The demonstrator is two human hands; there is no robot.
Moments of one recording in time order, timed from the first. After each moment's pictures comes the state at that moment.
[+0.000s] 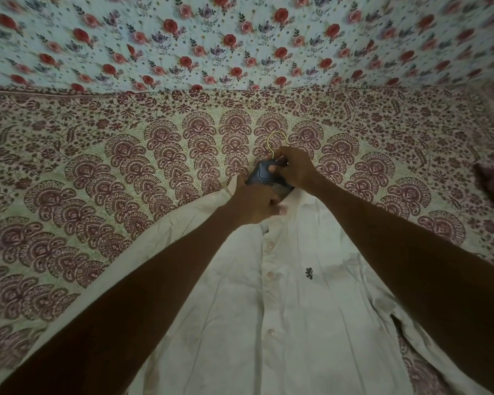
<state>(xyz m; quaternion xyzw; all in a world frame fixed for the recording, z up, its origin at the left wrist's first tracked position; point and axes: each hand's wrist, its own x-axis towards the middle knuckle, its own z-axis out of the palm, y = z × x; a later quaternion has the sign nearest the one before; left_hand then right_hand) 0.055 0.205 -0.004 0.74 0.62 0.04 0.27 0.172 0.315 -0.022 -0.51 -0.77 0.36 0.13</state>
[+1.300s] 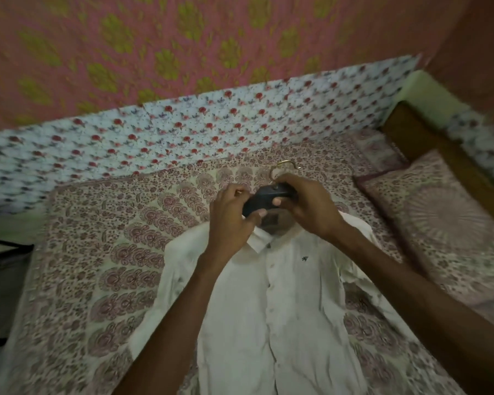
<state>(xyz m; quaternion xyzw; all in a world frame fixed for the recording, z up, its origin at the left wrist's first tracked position) 0.117 -0.053 0.397 0.67 0.67 0.30 0.15 0.303 -0.003 0.429 -0.47 -0.81 0.23 0.25</state>
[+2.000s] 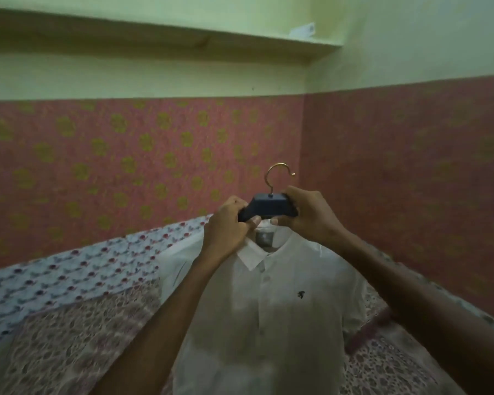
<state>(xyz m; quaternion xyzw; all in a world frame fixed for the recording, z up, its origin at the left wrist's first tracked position) 0.310 -0.373 0.735 0.74 0.52 0.41 0.07 0.503 -0.379 0.757 -0.50 -0.79 0.03 0.35</state>
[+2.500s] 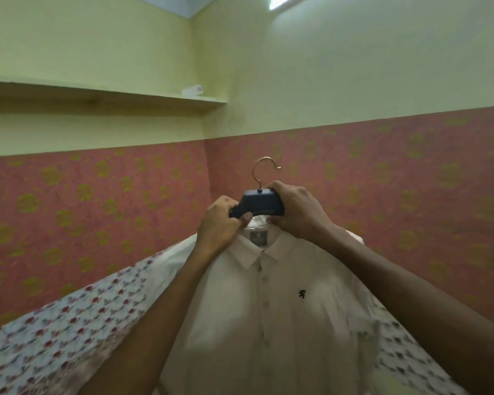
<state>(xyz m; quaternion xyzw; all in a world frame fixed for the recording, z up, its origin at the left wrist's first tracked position) 0.441 -0.442 0.820 0.81 0.36 0.44 0.14 0.607 -0.527 0.838 -0.64 -0.66 -0.18 0.34</state>
